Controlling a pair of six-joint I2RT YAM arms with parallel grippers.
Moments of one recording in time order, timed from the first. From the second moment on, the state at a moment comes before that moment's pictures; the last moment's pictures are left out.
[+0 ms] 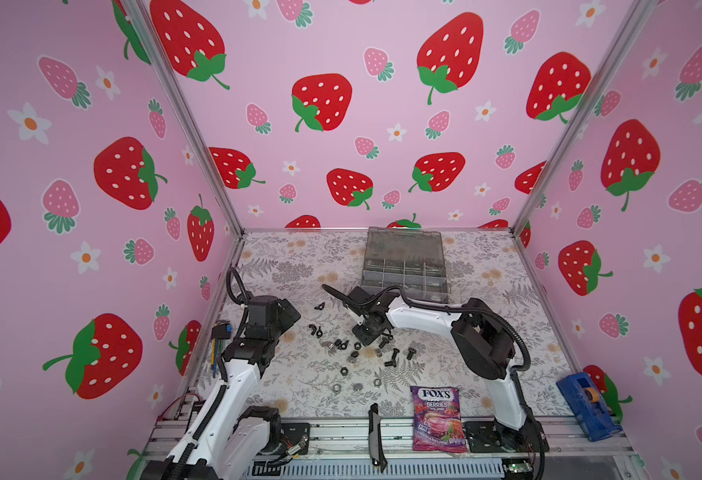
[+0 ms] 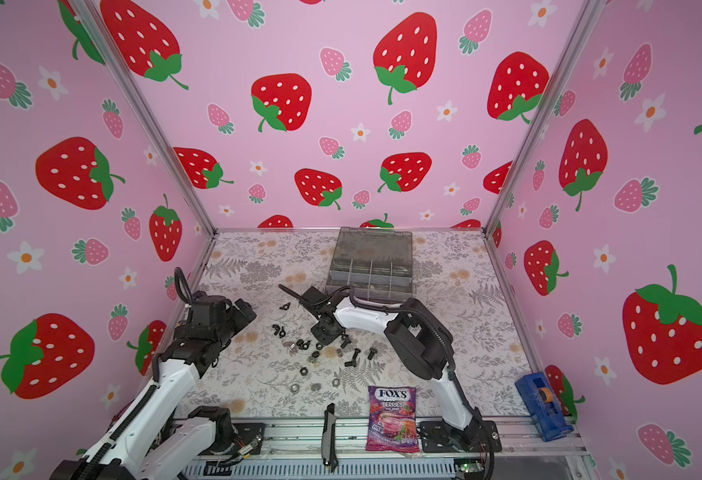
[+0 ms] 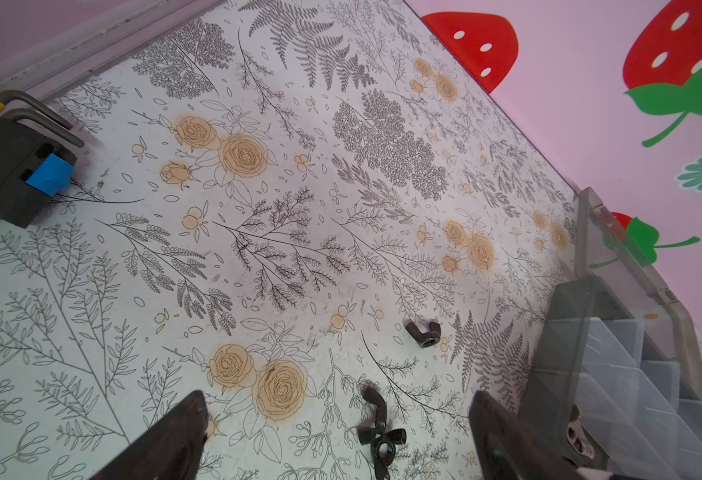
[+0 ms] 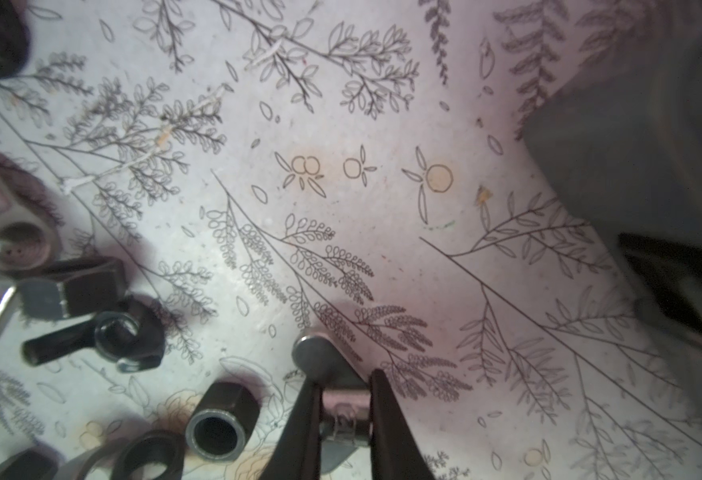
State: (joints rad) left arm -0.08 0.90 0.58 -0.41 -0.19 -0.73; right arm 1.04 2.10 1.53 -0.69 0.06 0.15
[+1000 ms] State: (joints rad) left arm -0.08 0.91 0.58 -0.41 -0.22 -0.74; right arm 0.76 1.93 1.54 -0.66 0.11 0.20
